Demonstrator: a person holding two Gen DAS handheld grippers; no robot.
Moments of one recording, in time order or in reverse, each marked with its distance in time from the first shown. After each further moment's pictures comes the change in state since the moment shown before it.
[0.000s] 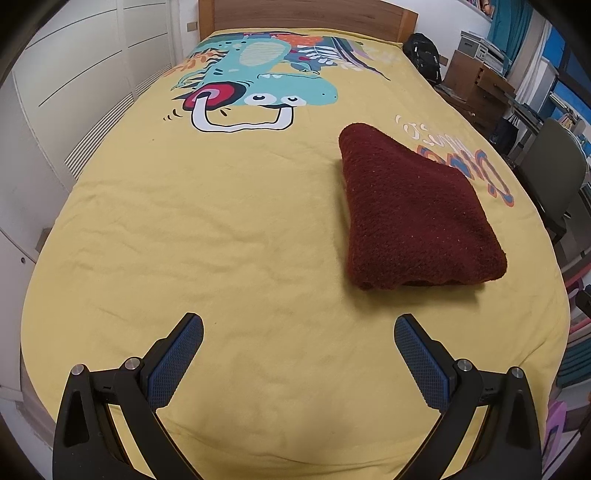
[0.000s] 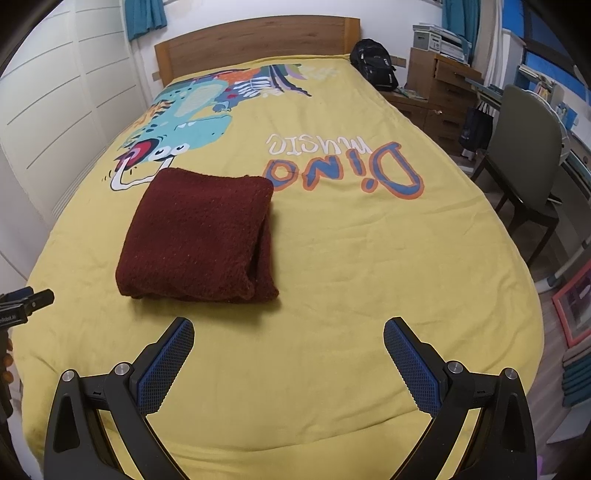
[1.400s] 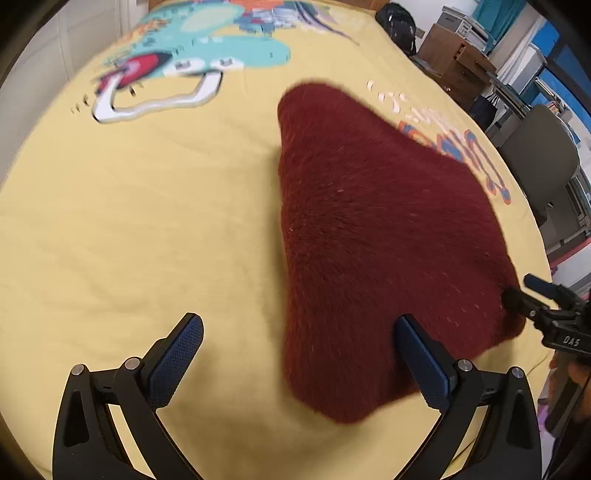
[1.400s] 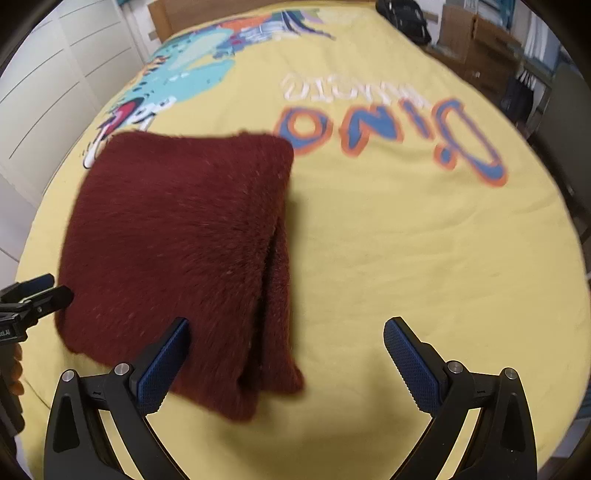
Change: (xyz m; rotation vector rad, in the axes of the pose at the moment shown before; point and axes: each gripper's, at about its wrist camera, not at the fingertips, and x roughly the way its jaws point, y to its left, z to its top) left arm 0.108 -0.026 0.069 0.036 0.102 -0.143; right arm 0.158 0.014 0.065 -0.021 0.165 0.068
